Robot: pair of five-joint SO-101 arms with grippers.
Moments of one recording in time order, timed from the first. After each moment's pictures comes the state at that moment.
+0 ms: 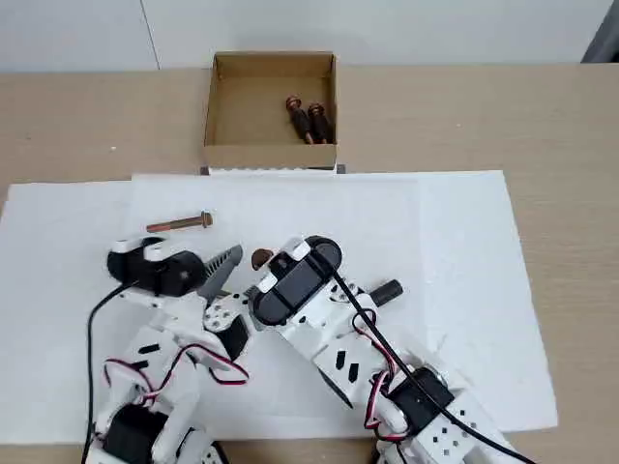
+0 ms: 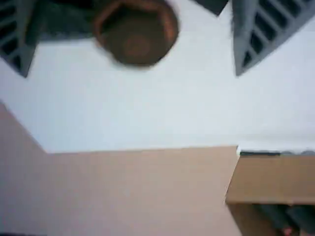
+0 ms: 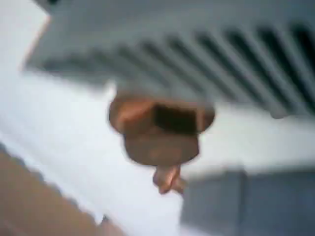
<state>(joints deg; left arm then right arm) 19.9 -103.4 80.0 49.9 23.6 -44.5 -74.0 72.0 35.0 7.9</state>
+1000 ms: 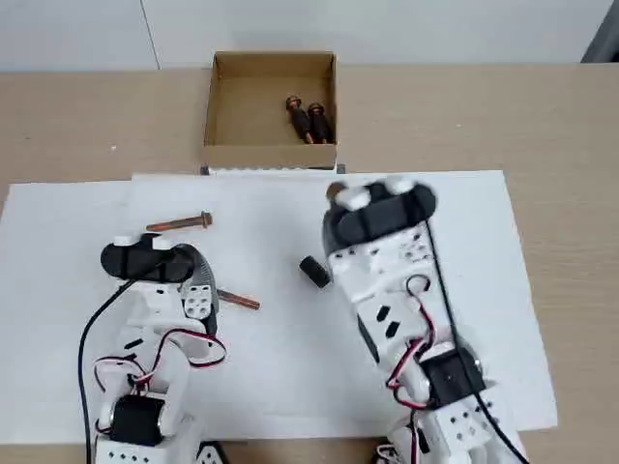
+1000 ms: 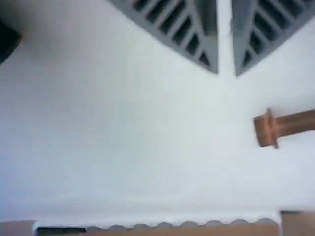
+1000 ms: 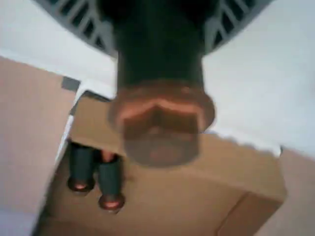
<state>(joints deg) 3.3 -103.4 90.7 50.4 8.2 -24.8 -69.1 59.9 35.3 -1.6</state>
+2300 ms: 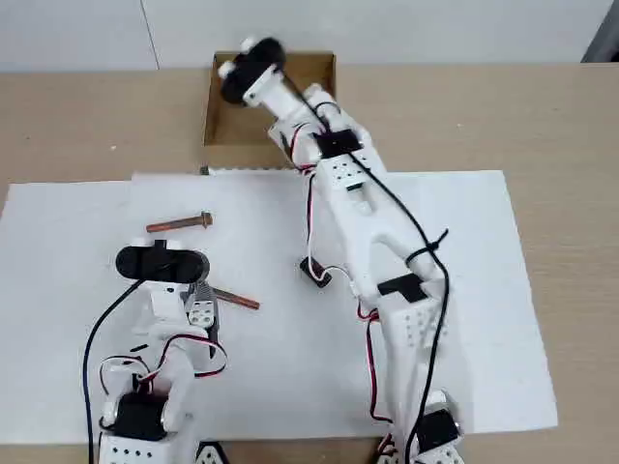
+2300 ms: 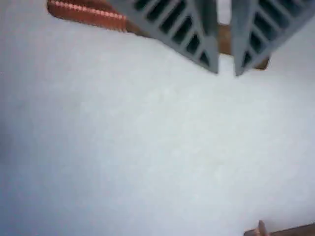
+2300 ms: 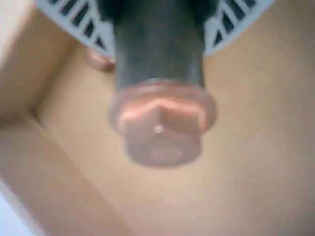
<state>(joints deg) 2.7 -103.4 93.9 58.7 7.6 -23.5 40.9 -35.8 36.1 32.6</state>
